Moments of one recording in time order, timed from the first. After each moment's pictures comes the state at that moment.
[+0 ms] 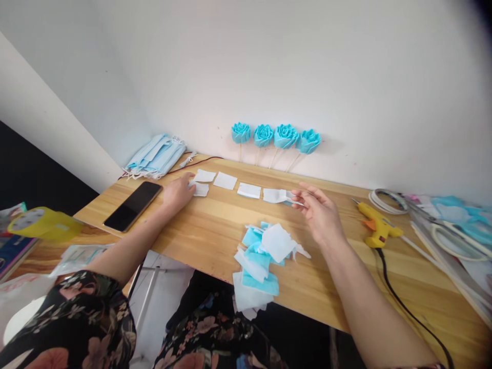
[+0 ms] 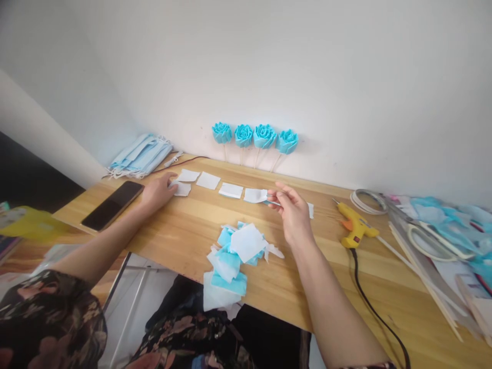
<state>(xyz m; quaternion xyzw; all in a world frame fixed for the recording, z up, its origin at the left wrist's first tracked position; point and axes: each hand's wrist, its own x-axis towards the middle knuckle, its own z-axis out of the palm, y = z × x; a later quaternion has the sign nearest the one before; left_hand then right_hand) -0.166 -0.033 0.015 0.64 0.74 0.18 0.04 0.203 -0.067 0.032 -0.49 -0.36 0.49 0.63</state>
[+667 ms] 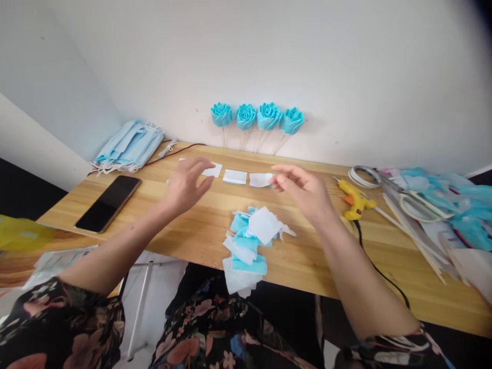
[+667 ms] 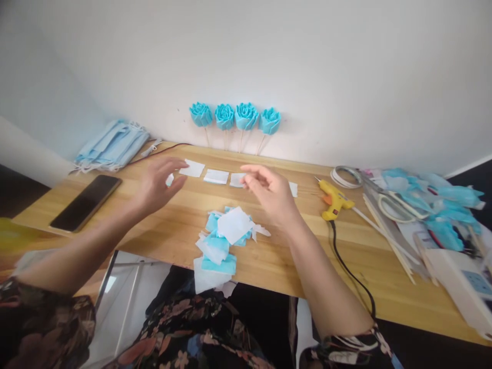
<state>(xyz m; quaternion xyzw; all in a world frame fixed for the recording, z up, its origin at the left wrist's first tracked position) -0.095 -0.063 0.051 0.81 0.47 0.34 0.04 0.196 -0.095 0.071 -0.48 -0.63 0.37 0.49</state>
